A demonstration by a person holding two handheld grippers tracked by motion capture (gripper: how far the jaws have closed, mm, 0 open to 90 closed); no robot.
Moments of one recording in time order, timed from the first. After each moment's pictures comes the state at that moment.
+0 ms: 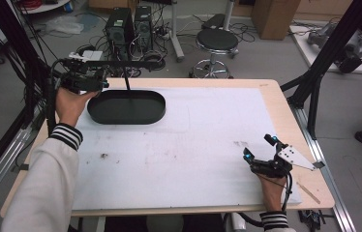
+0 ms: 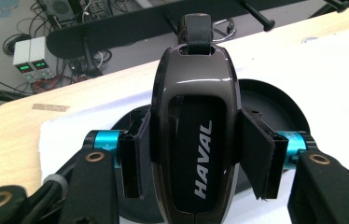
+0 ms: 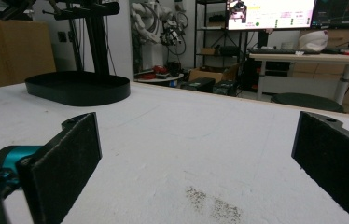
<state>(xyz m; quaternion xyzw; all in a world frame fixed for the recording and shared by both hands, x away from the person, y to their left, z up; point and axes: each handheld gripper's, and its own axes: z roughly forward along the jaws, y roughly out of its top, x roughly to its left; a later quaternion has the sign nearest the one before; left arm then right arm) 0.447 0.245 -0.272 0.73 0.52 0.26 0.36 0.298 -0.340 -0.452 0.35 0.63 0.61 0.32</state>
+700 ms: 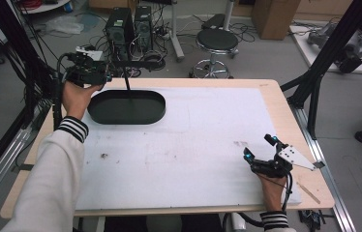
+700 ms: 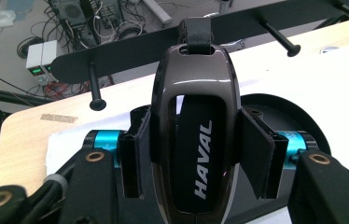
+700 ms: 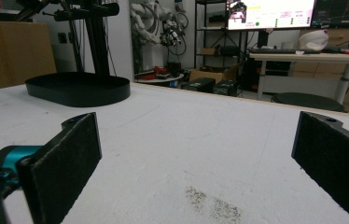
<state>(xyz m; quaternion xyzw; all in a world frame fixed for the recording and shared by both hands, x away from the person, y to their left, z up) 0.469 0.238 -0.275 0.72 0.53 0.28 0.35 0.298 -0.341 -0.452 0.36 0.63 0.61 0.32</state>
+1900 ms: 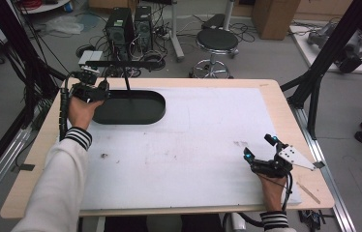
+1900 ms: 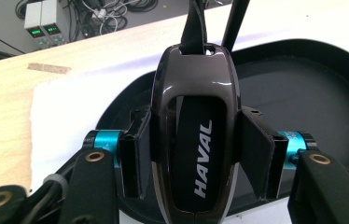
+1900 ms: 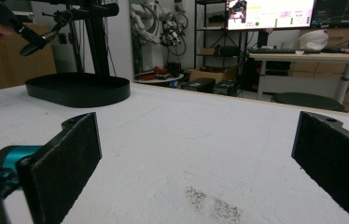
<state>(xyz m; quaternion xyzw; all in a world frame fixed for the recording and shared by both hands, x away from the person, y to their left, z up) 0.475 0.246 -0.337 0.73 0.55 0.26 0.30 0.299 -0.341 -0.452 0.36 0.63 0.61 0.32</state>
